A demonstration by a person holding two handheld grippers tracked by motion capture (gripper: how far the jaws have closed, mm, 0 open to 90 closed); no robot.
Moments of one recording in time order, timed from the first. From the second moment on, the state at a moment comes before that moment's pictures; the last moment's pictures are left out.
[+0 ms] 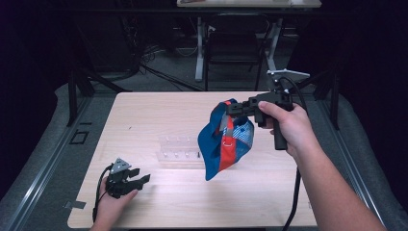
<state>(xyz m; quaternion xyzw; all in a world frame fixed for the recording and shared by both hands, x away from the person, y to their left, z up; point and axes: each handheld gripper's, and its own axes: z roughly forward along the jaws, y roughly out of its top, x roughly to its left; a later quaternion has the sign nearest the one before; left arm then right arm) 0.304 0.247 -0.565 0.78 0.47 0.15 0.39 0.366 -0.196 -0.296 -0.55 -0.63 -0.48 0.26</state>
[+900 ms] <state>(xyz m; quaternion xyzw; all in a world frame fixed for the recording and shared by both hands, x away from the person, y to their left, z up) 0.304 0.247 -0.564 0.78 0.47 0.15 0.39 0.400 -0.172 -0.296 -0.57 -0.62 -0.49 0.24</state>
